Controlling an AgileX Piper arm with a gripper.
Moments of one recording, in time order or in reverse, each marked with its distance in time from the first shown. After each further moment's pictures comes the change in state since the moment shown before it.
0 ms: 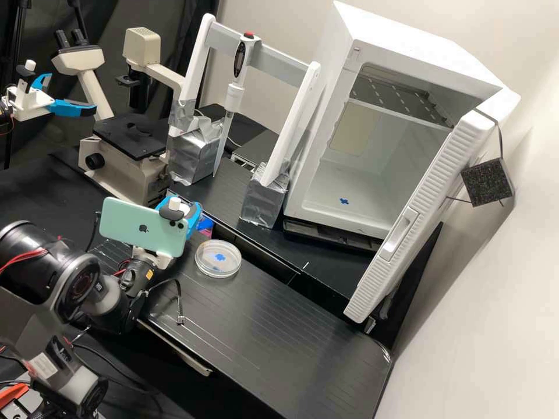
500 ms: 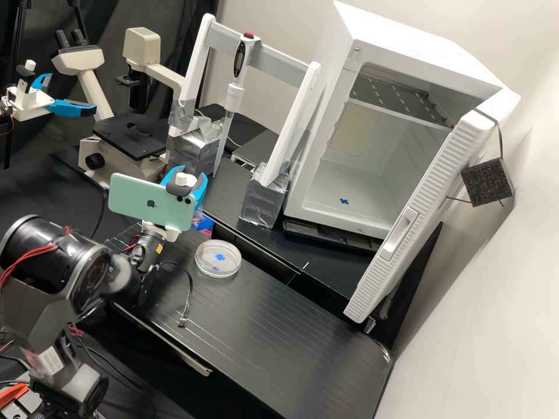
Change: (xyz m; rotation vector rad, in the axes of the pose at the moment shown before) arm 0.048 0.008 -0.014 0.007 0.057 0.034
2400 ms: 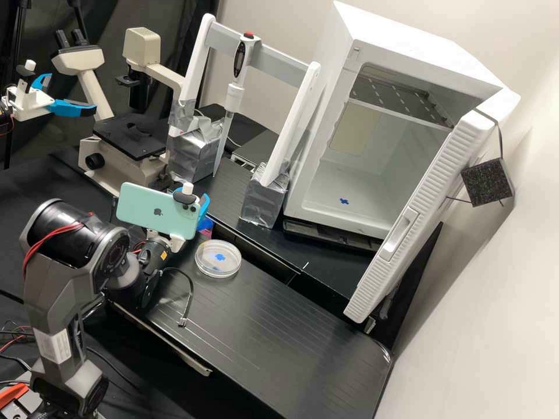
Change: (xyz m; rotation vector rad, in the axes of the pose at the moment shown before) arm 0.001 -0.017 0.025 -0.009 -0.109 -0.082
